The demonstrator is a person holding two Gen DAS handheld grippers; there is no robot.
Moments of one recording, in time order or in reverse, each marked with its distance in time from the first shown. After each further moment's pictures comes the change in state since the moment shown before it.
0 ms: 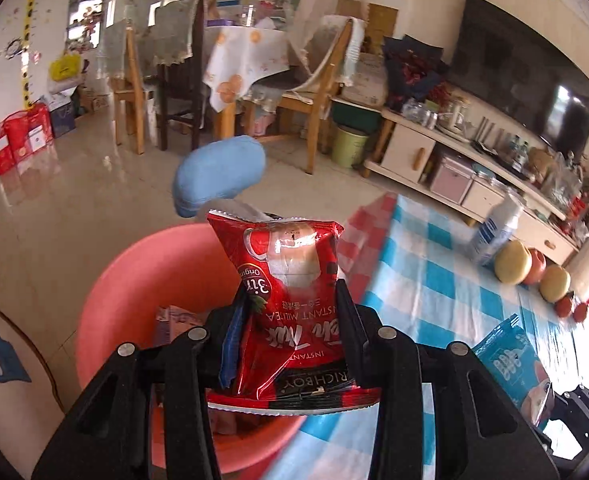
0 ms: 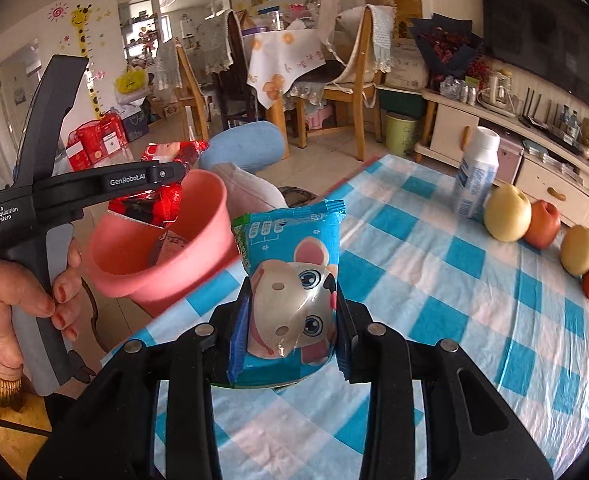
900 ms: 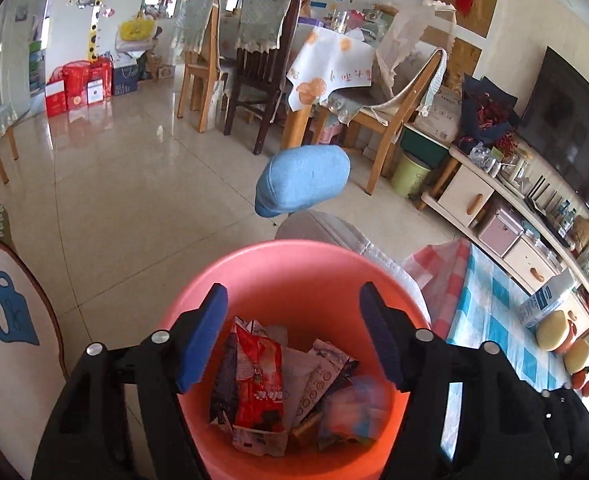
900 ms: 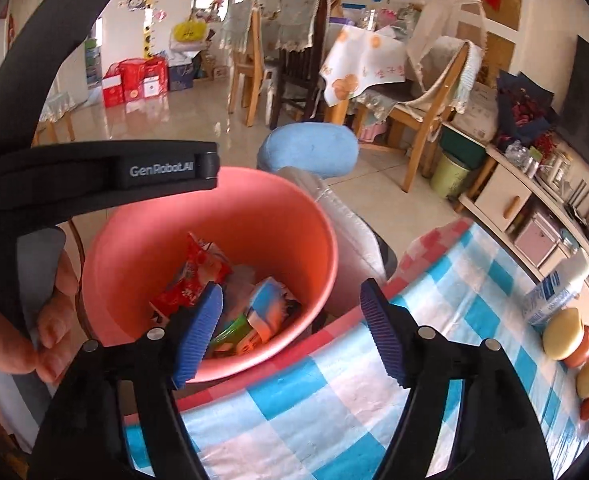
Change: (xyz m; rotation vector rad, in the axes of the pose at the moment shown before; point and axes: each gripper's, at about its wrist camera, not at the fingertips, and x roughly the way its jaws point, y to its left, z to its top) left arm 0.018 0.087 0.011 -0.216 -0.037 0.135; right arm 0.091 0.101 0.048 -0.272 0.027 0.014
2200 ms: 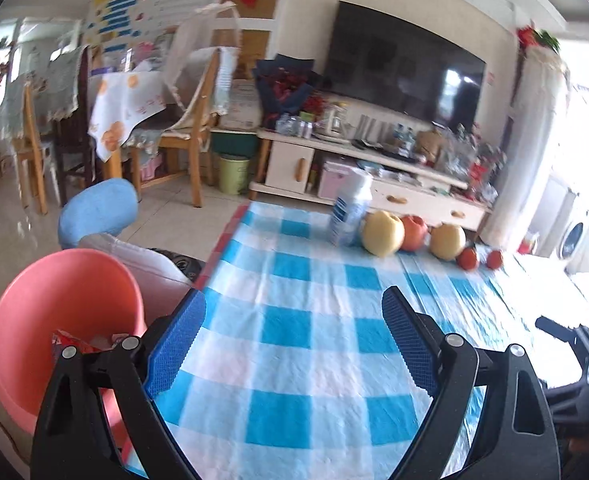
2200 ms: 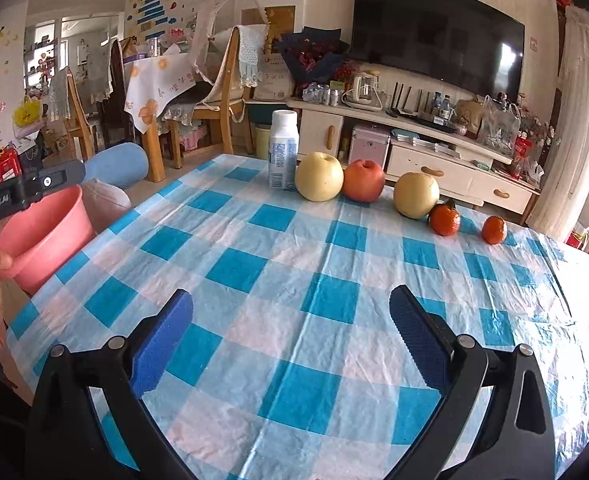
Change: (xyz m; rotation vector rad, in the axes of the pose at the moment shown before) left arm -0.090 -0.167 -0.113 0.463 -0.067 -0.510; right arm -0.171 -0.161 -0.191 0.445 -0.053 -0.450
